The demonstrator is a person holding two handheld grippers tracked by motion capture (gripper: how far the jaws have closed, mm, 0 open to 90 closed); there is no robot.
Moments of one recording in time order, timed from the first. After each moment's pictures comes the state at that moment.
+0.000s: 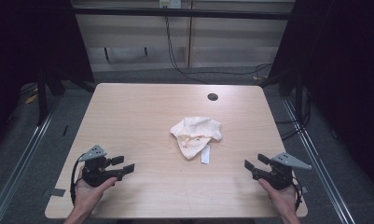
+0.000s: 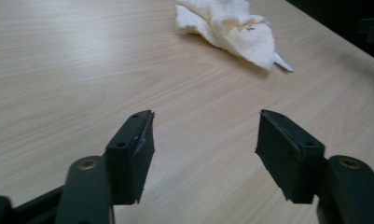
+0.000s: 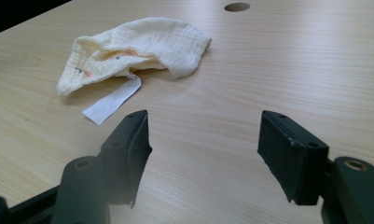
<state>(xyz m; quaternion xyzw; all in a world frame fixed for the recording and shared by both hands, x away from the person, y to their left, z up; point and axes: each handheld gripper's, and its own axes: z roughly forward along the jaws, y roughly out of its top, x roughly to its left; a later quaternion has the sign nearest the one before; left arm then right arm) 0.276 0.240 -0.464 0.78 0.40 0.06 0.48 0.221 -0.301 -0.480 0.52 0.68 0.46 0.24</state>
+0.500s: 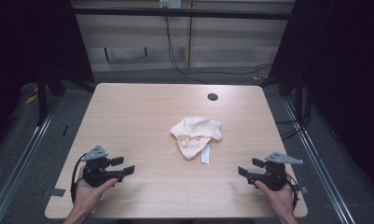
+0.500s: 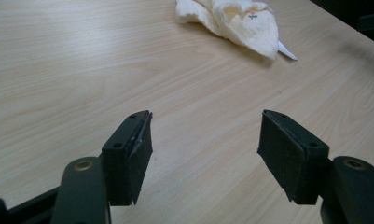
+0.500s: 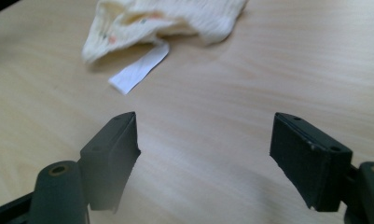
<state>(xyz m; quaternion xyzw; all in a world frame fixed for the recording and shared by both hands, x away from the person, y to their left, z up) 0.276 0.244 -0.466 0.79 0.40 0.07 0.46 0.228 -0.290 -0.485 0.50 0.73 0.44 0.16</state>
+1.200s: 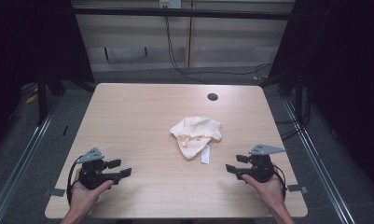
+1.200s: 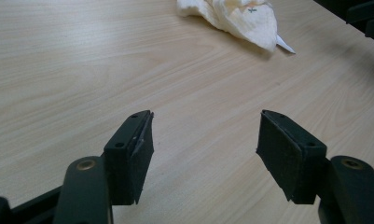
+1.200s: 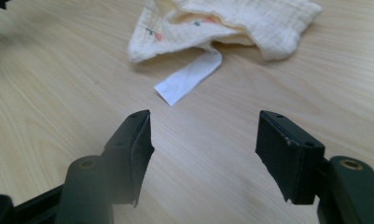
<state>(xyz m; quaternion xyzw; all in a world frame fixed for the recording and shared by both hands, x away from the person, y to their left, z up) 0.272 0.251 -0.468 0.79 0.40 0.06 0.46 0.251 -0.256 -0.466 0.45 0.78 0.43 0.12</state>
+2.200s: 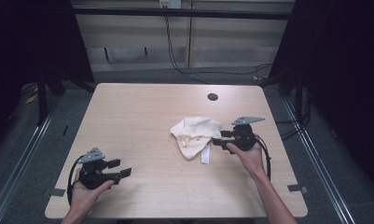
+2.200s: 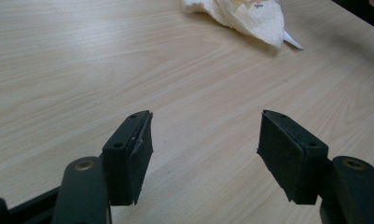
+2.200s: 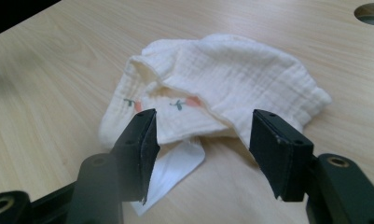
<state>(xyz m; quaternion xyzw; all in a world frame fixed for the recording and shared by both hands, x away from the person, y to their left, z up) 0.273 0.251 -0.469 0.79 0.40 0.07 0.46 0.344 -0.228 -0.453 0.42 0.78 0.44 0.11</state>
